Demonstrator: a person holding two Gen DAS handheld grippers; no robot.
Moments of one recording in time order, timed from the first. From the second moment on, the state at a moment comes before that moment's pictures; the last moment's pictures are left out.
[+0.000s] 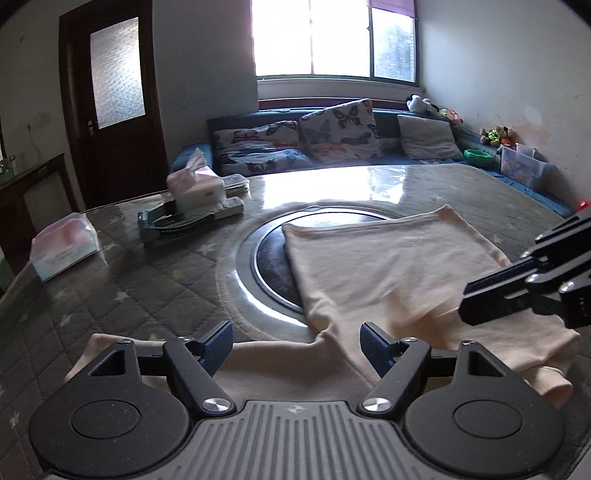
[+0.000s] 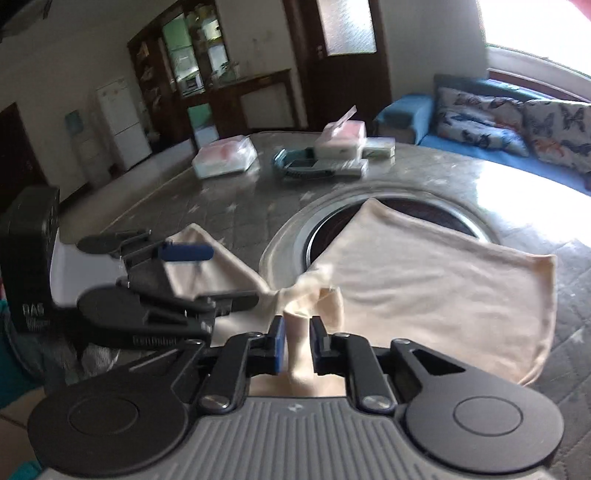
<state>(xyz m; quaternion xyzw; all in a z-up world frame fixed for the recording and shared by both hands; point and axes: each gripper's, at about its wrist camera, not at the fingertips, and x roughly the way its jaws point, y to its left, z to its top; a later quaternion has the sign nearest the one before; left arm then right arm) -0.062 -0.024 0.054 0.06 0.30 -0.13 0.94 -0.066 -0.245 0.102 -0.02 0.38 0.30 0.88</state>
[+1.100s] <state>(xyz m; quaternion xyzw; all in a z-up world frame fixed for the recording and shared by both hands) -0.070 -0.063 0.037 0.11 0.34 -0.21 0.91 -0.037 -0.342 0.056 -0.12 0.43 0.22 0.87</state>
